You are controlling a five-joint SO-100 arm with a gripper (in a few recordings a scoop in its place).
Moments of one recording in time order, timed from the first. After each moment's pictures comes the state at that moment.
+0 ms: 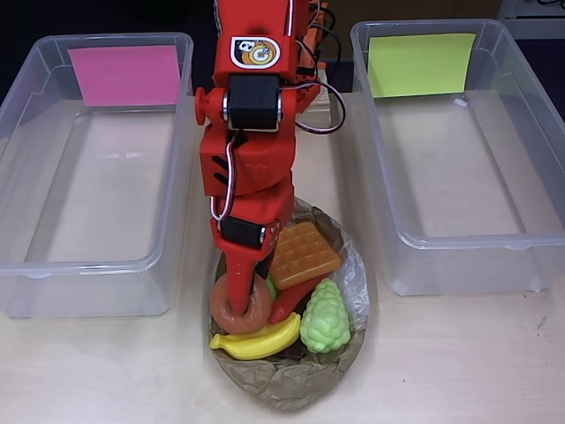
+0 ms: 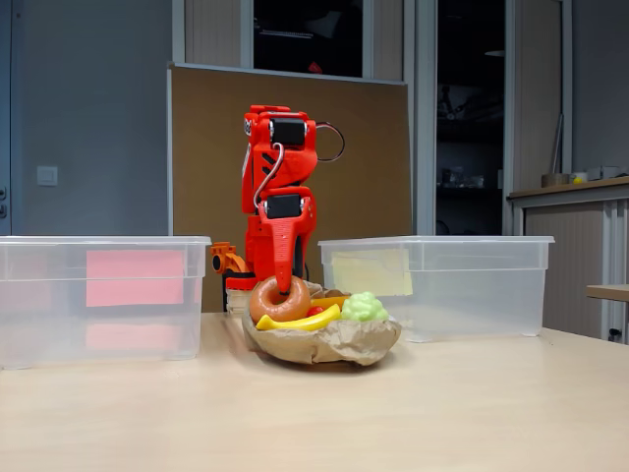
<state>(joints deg) -0.3 69.9 85.2 63.3 15.3</state>
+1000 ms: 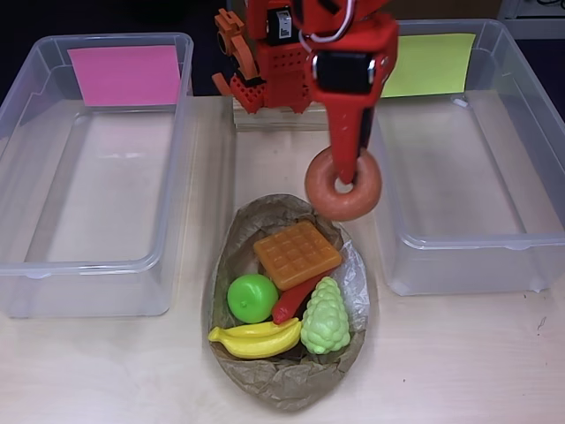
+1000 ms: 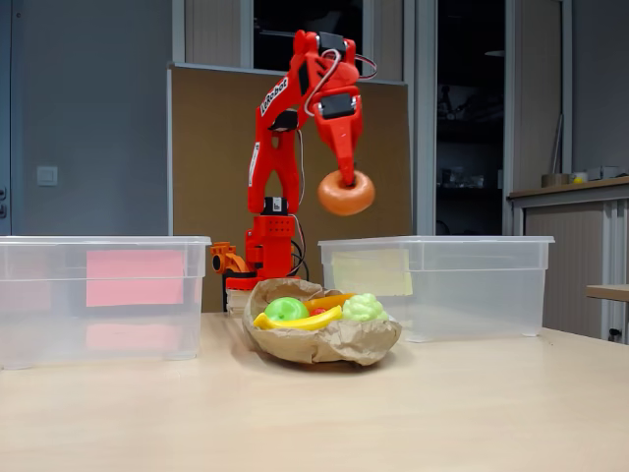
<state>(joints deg) -20.6 91.6 67.5 96.3 35.6</state>
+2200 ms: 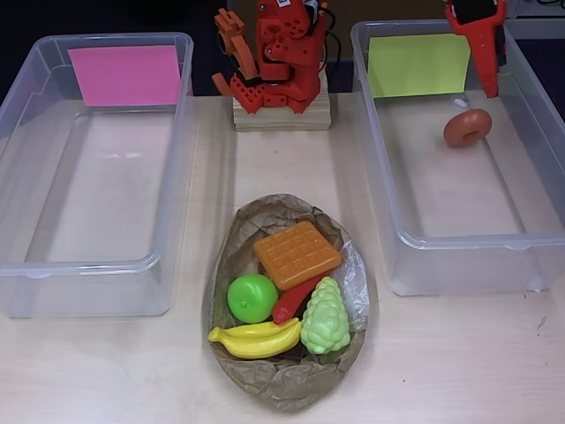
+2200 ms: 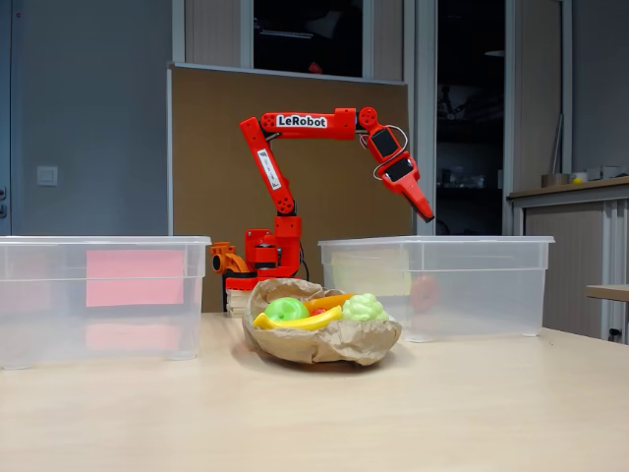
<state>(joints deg) -73.8 116.7 112.8 61.3 87.1</state>
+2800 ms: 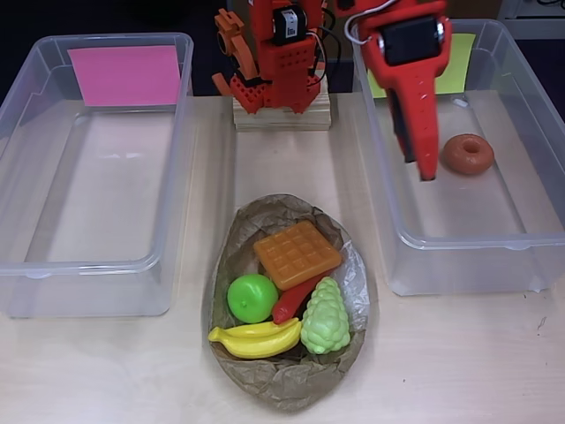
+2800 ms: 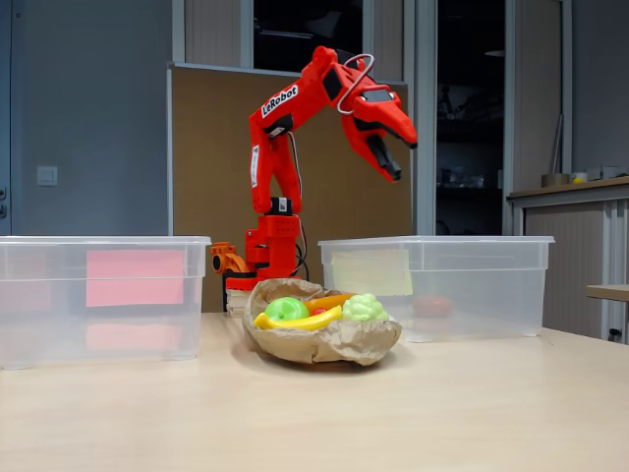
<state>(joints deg) -22.3 100.2 85.1 71.8 17.1</state>
